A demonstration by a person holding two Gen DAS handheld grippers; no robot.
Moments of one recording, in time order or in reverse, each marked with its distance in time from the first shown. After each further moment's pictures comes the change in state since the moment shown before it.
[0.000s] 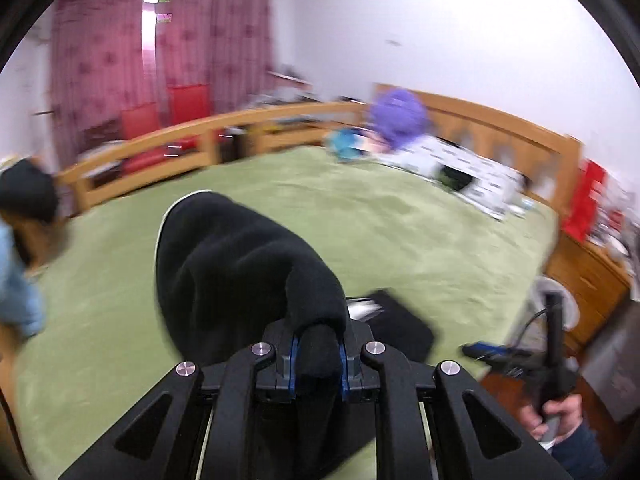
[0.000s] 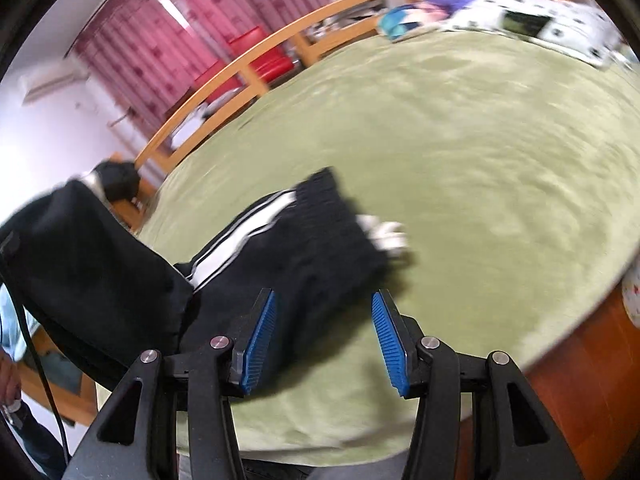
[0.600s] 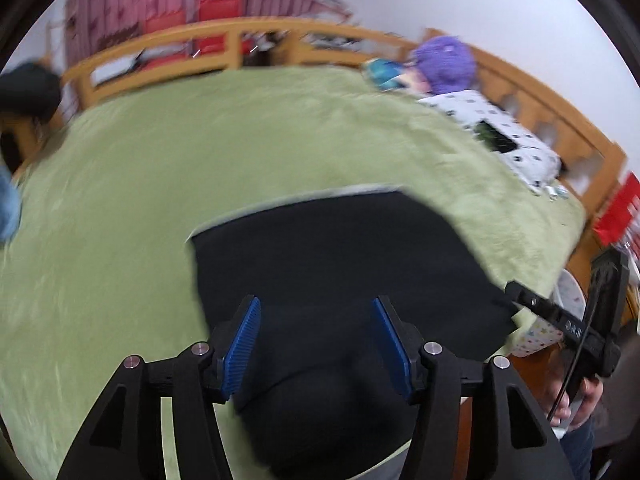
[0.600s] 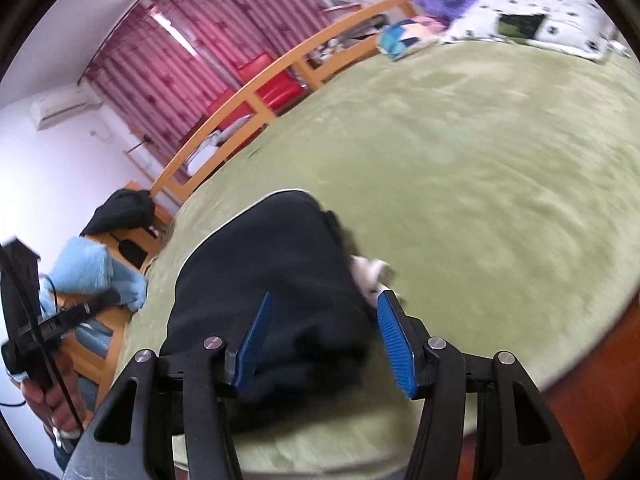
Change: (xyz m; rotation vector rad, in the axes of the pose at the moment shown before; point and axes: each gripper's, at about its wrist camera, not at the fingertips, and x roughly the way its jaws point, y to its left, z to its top) left arm 0.082 0.059 -0.089 -0.240 0.262 0.066; right arm 0.034 0.000 0.020 -0.042 -0.052 0.098
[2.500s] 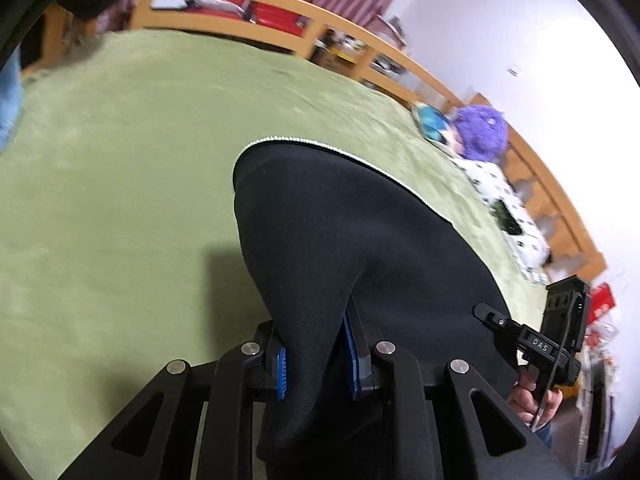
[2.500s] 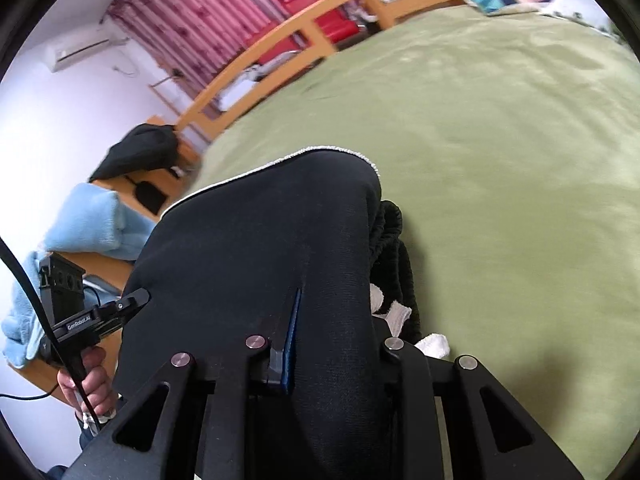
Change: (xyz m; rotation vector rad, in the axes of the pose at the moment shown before) left arm 0.025 0.219 0.027 -0.268 -0.038 -0.168; right arm 0.150 0.136 0.036 -0.109 0.191 0.140
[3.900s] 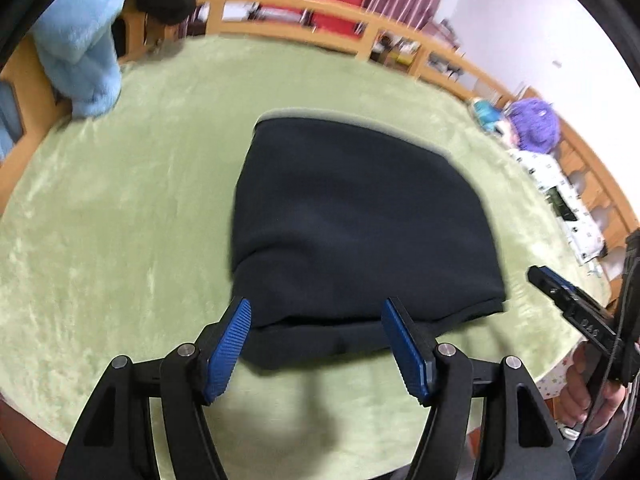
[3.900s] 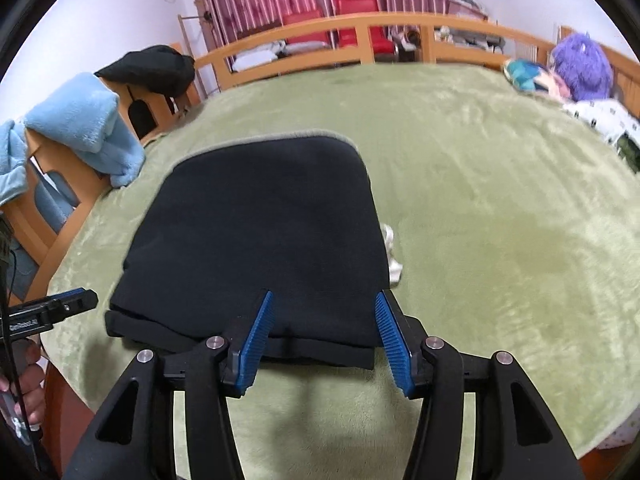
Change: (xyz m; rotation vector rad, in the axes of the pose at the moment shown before) left arm -0.079 -0.031 -0.105 -0.022 -0.061 0.258; right arm -0.051 0.100 -0.073 -0.322 -0.034 -0.296
